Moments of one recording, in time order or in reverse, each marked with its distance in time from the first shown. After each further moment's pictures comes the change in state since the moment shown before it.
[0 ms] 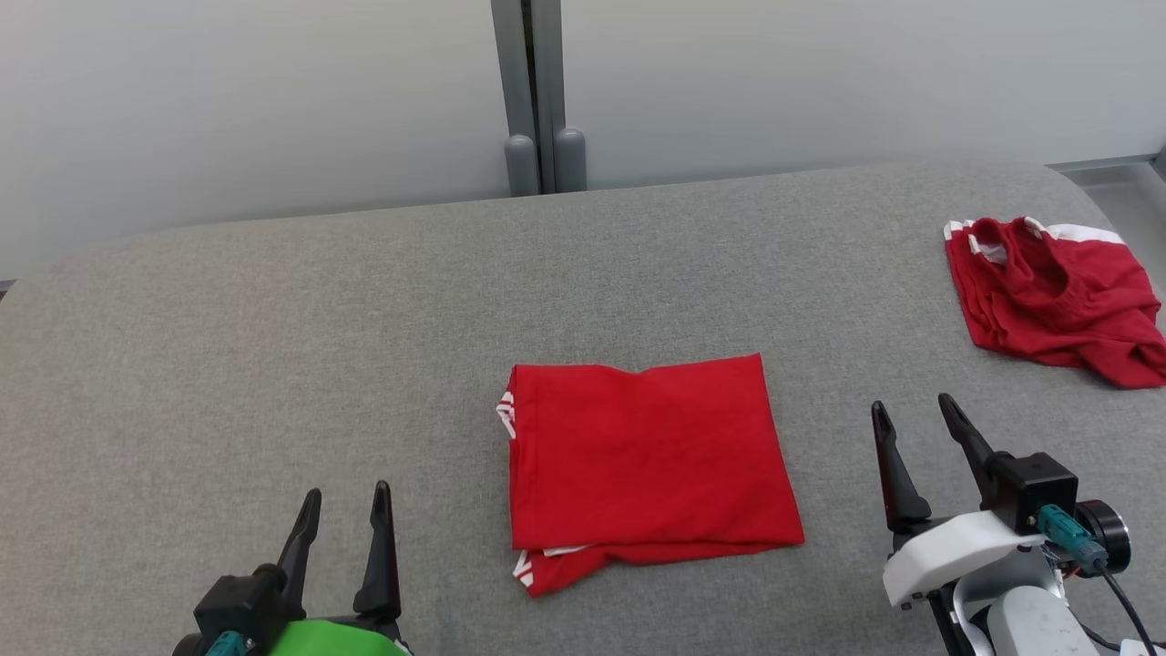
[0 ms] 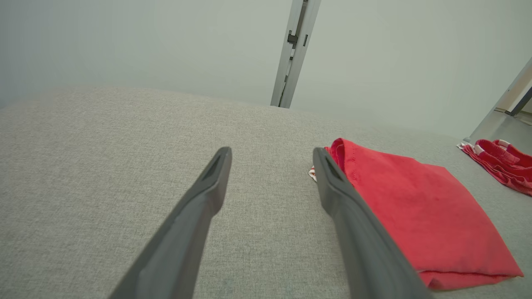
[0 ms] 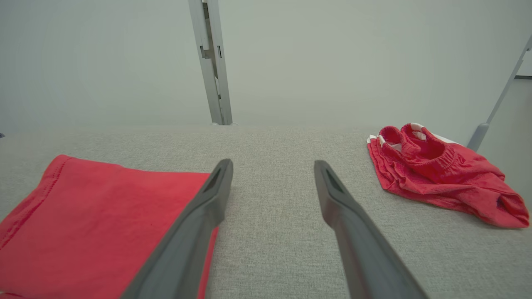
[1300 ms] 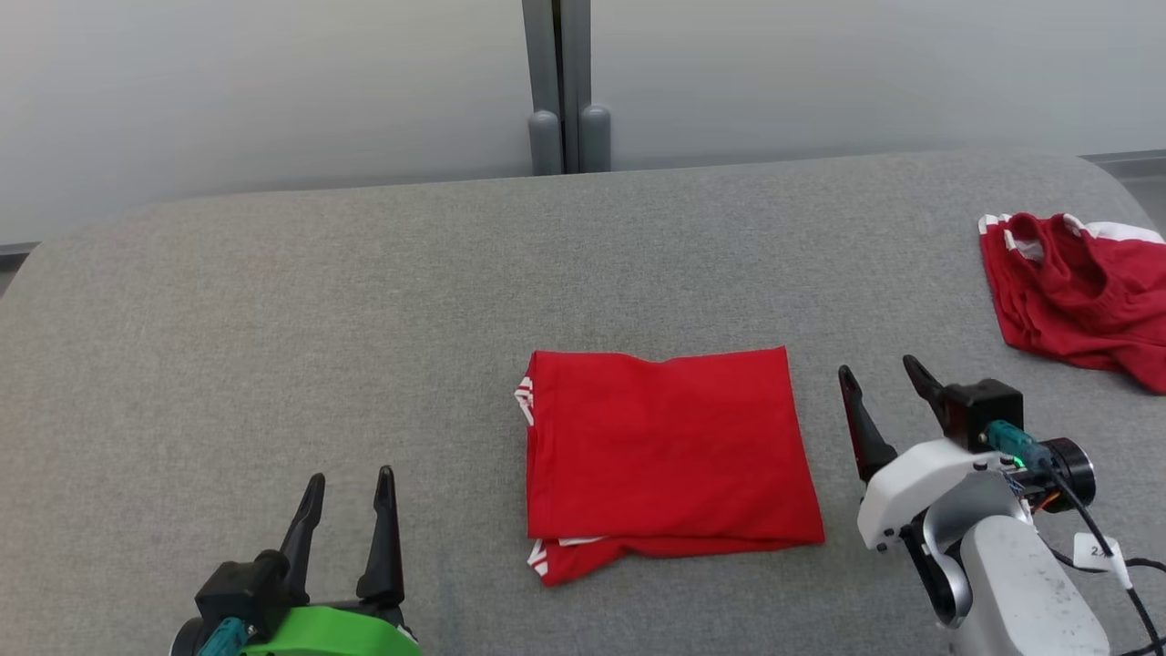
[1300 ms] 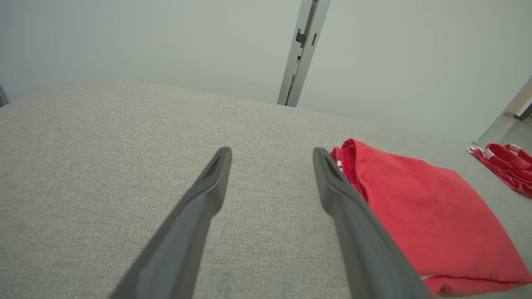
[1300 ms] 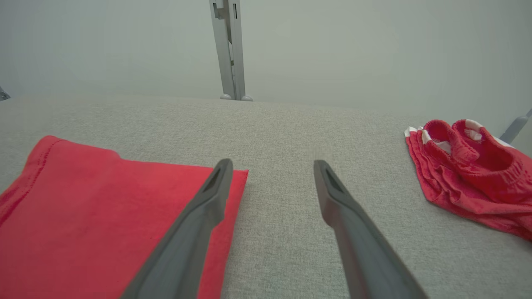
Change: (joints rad) left arm -0.020 -0.004 -0.003 0.000 -0.002 -0.006 0.000; right arm -0.157 0.000 0.033 0.133 -0.031 0.000 0.119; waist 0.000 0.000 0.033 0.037
